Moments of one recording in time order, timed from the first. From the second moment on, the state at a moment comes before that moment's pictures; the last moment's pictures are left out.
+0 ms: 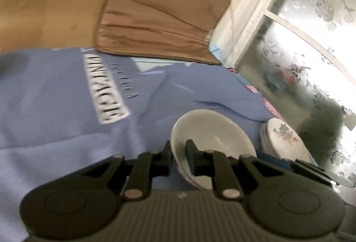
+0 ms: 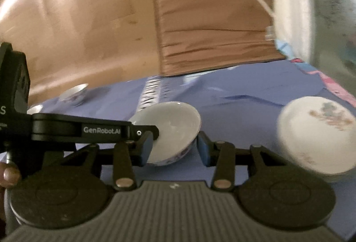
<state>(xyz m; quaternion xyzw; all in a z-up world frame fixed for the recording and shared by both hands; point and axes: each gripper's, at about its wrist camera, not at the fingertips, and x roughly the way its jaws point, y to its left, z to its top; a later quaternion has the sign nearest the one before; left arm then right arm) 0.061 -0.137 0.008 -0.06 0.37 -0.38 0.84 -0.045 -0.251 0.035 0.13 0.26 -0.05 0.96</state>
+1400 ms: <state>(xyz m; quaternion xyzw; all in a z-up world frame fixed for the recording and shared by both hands) 0.079 0.106 0.004 -0.10 0.32 -0.10 0.94 0.147 -0.108 0.053 0.24 0.38 0.09 0.89</state>
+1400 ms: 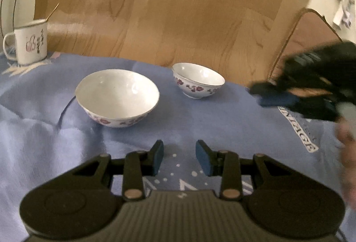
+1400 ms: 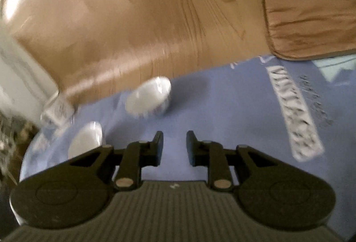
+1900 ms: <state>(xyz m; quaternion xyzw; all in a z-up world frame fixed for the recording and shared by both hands) 0.087 0.127 0.005 -0.17 0.32 -0.09 0.93 0.217 -0.072 0.042 0.21 0.44 0.05 0.87</state>
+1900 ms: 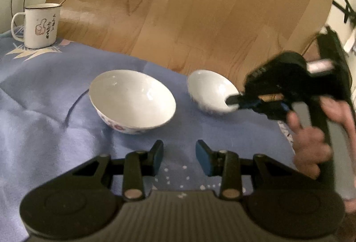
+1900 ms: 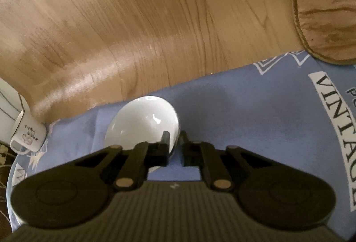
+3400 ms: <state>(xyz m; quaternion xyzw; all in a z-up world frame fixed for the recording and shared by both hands) 0.033 -0.125 0.036 -0.03 0.32 -0.36 0.88 -0.047 -0.234 0.057 0.10 0.20 -0.13 0.97</state>
